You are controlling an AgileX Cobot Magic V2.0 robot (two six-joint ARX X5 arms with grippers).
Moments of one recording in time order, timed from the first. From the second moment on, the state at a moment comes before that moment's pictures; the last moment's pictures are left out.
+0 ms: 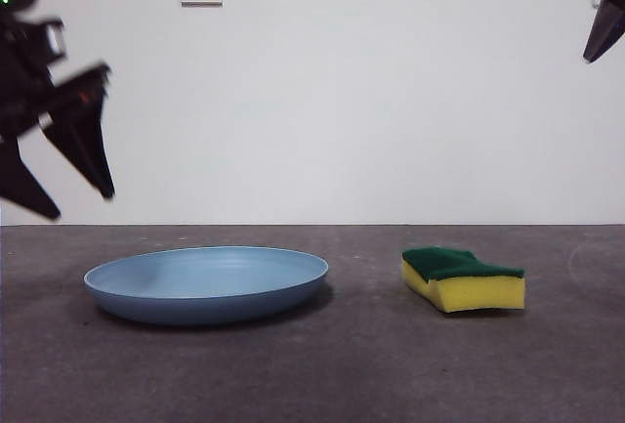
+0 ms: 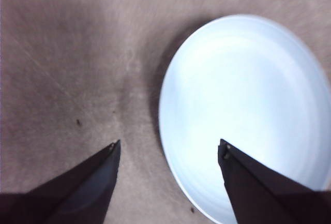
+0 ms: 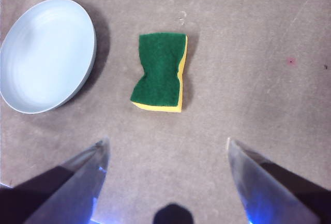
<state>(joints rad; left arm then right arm) -0.12 1.50 0.96 -0.48 0.32 -0.12 0.10 0.99 0.94 -0.87 -0.34 0.03</state>
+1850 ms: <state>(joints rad) -0.20 1.13 1.00 -0.58 0.26 -0.09 0.40 1.53 1.16 -0.71 -0.14 0.03</state>
